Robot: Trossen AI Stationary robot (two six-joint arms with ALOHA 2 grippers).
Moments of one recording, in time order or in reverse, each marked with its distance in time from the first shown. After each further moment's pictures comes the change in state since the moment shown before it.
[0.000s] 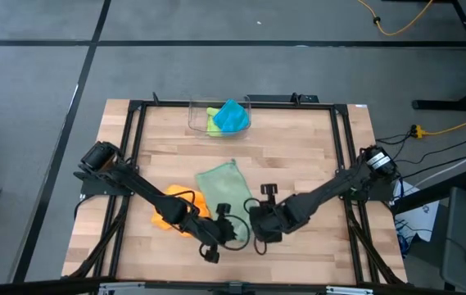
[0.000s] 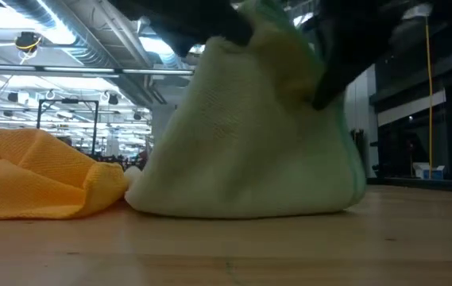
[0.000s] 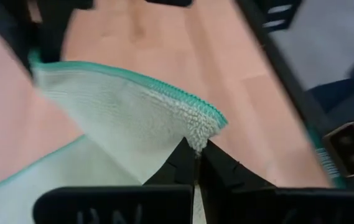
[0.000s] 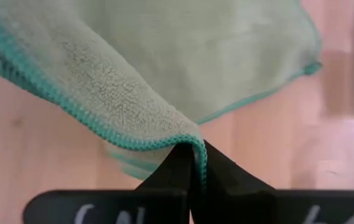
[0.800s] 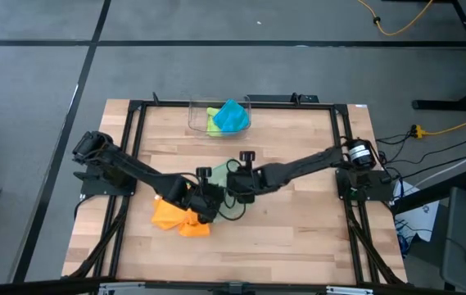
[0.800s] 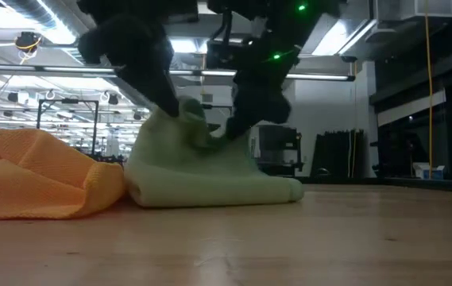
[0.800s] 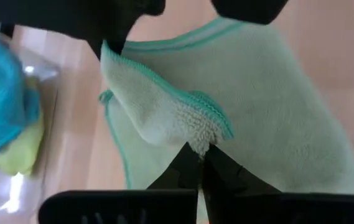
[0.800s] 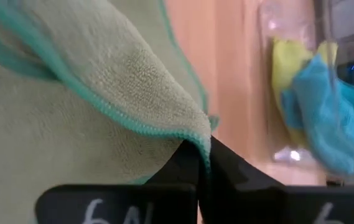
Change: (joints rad) left arm 0.160 -0.127 0.000 -0.619 -0.233 -0.063; right arm -0.315 0.122 0.000 0.330 0.163 -0.386
